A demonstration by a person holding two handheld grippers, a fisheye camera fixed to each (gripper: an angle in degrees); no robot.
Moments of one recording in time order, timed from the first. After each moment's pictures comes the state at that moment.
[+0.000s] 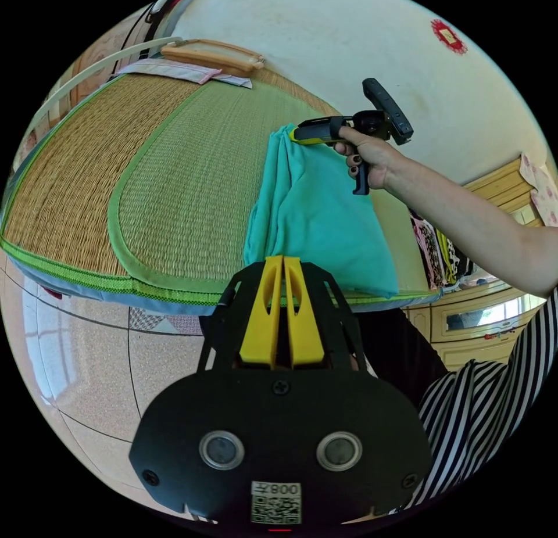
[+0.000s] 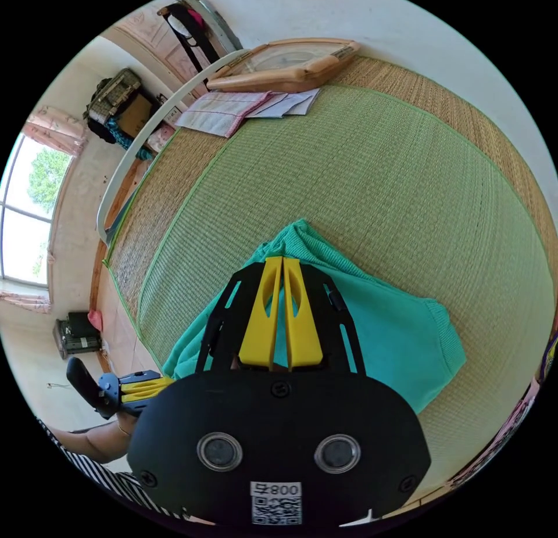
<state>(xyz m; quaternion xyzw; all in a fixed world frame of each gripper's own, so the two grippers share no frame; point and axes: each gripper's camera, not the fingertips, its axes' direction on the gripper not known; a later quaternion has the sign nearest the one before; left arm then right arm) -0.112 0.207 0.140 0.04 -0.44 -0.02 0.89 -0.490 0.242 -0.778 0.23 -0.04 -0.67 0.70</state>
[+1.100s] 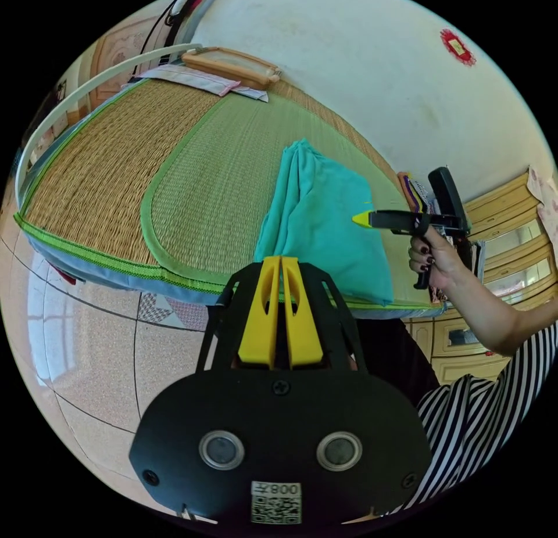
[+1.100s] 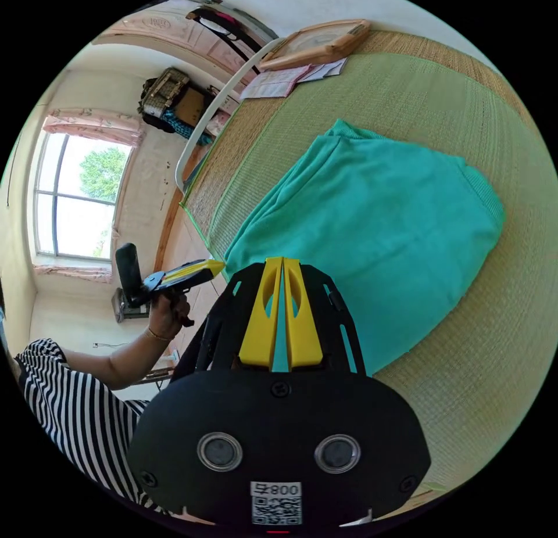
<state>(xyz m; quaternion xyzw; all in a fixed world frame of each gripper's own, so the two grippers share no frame) -0.018 0.192 0.034 0.07 -0.47 -0.04 0.88 -0.221 0.277 -0.775 0.08 -0.13 -0.72 0.68</state>
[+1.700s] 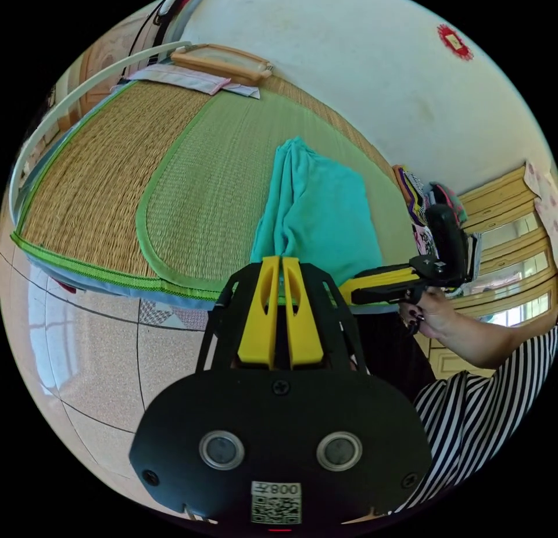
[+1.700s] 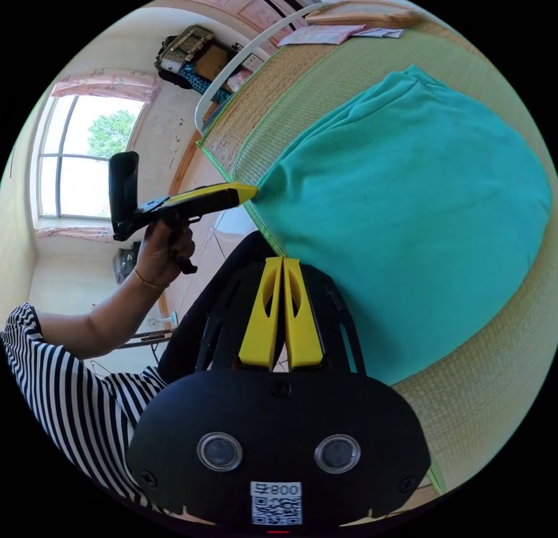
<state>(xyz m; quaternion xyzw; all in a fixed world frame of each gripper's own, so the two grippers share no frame) 0.030 0.174 -0.010 0.05 -0.47 -0.02 0.88 -0.173 0.391 -0.668 0.04 -0.07 -0.76 0.64</state>
